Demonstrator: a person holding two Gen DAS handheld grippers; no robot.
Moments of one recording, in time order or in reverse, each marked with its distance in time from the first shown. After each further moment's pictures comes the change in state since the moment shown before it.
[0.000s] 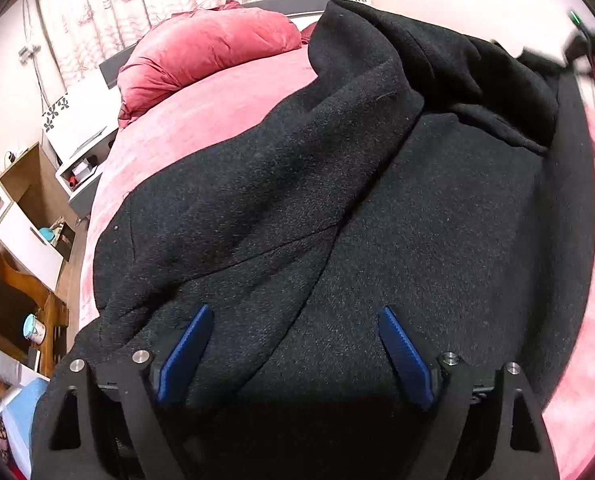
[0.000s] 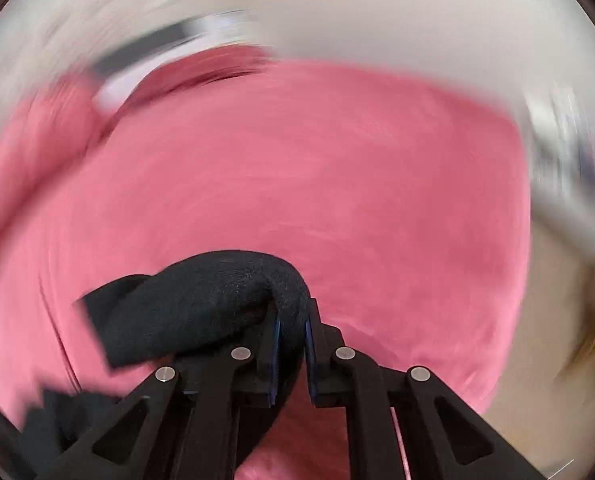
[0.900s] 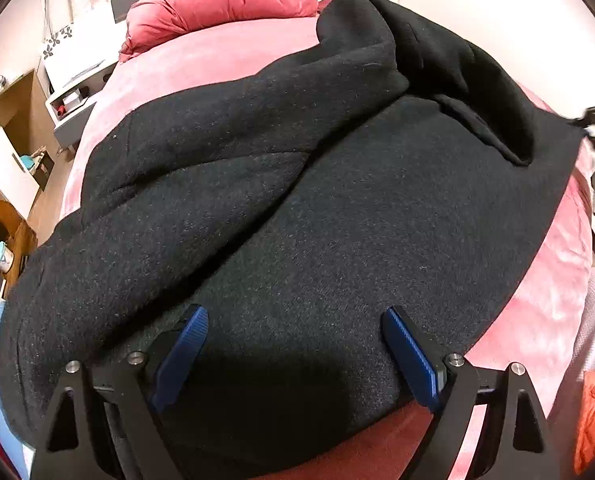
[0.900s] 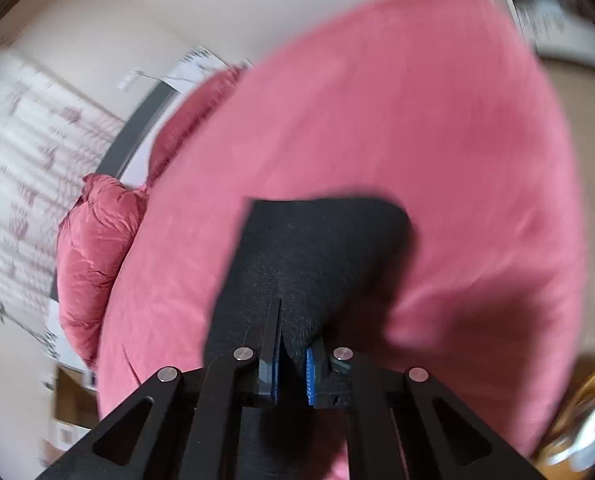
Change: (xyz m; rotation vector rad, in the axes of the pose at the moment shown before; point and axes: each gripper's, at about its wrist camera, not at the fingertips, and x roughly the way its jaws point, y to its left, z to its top) left arm -0.036 -0.020 -0.018 -0.160 0.156 -0.117; right arm -0.016 -0.078 -0.037 0.232 -0.045 0.301
